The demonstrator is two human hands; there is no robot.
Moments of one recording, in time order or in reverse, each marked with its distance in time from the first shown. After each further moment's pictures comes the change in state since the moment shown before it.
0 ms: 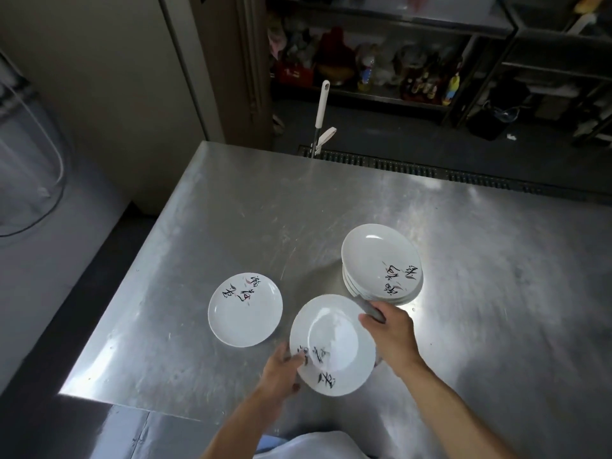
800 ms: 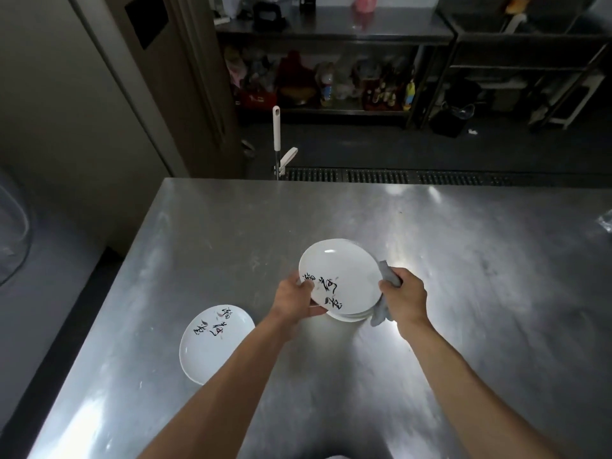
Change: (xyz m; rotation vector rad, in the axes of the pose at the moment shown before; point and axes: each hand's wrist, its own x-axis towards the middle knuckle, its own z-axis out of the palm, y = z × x) left_hand 0.046 0.153 0.108 0.097 -0.072 0.270; right_hand 0.076 -0.005 -0.079 0.247 0.280 0.104
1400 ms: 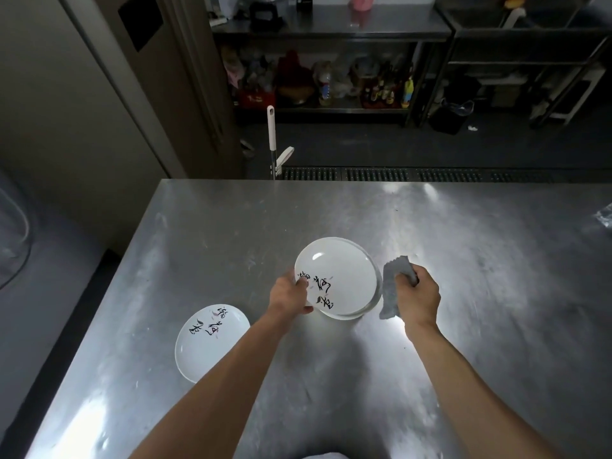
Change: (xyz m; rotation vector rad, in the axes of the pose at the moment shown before) left_hand 0.016 -0.005 0.008 0.278 0.124 0.012; right_hand 0.006 0.008 -0.023 0.069 0.190 0.016
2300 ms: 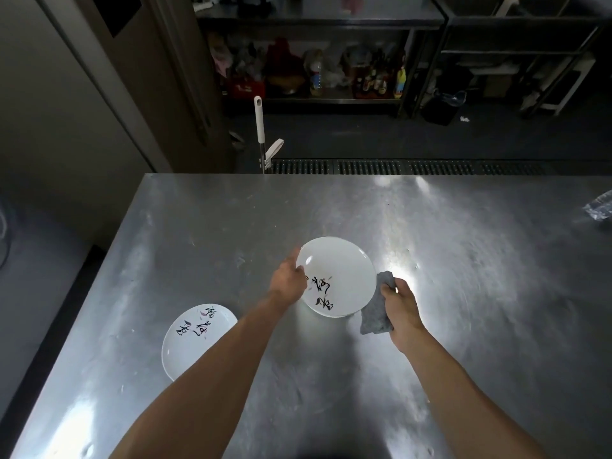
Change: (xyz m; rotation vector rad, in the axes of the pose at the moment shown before) left_hand 0.034 0.012 0.016 0.345 -0.070 0.211; right_hand -0.004 0.016 0.002 0.116 -0.239 0.335
